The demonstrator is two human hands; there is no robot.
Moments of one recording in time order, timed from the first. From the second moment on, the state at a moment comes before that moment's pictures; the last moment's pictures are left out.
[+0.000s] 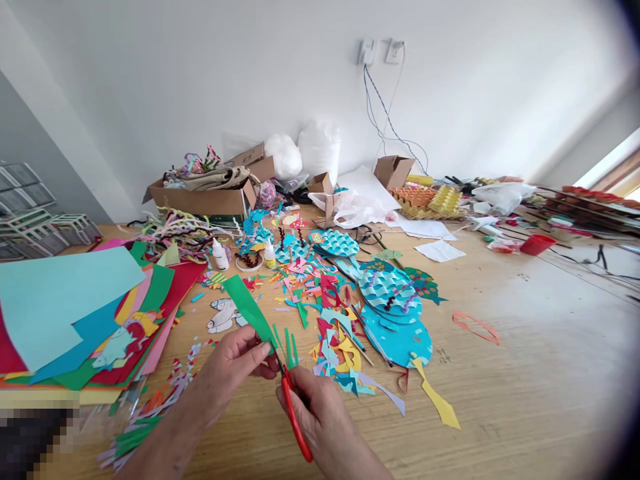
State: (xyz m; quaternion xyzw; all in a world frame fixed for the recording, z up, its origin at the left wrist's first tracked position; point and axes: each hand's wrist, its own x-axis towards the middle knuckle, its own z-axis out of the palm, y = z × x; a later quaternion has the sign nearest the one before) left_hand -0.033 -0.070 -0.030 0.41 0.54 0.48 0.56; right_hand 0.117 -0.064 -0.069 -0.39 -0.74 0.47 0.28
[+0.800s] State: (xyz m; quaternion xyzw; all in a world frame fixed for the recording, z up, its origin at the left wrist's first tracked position) left_hand -0.031 -0.070 -0.034 0.42 0.56 0.46 0.55; right_hand 0.118 -0.061 -0.078 -0.40 -0.73 0.48 0.28
